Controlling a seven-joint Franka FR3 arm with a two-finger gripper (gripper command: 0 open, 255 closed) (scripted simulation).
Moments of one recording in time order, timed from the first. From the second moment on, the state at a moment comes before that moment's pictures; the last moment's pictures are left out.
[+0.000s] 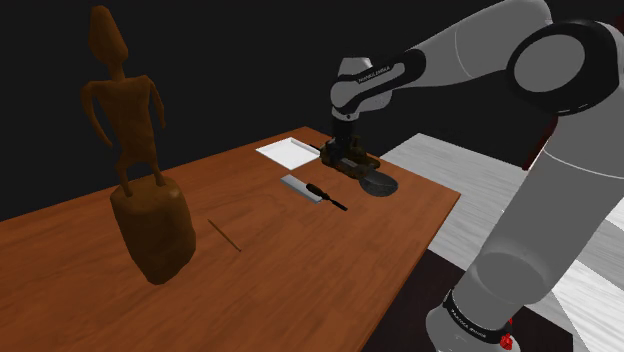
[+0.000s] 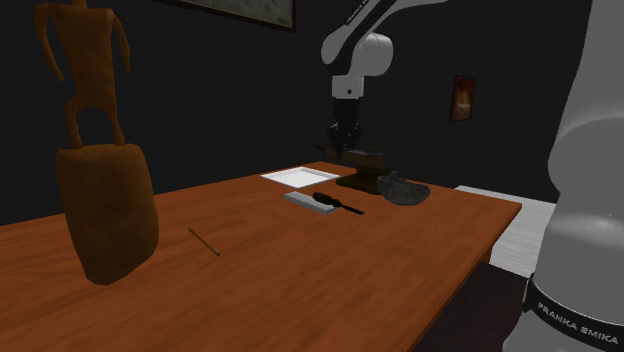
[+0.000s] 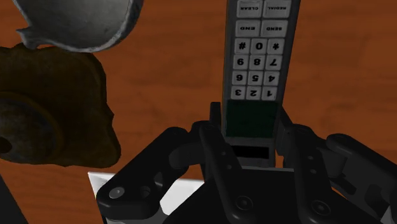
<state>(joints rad) -0.13 0.04 -0.11 -2.10 0.01 2.16 -0.28</state>
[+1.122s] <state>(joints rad) -0.32 -0.01 -0.30 -2.17 0.01 2.18 -0.67</state>
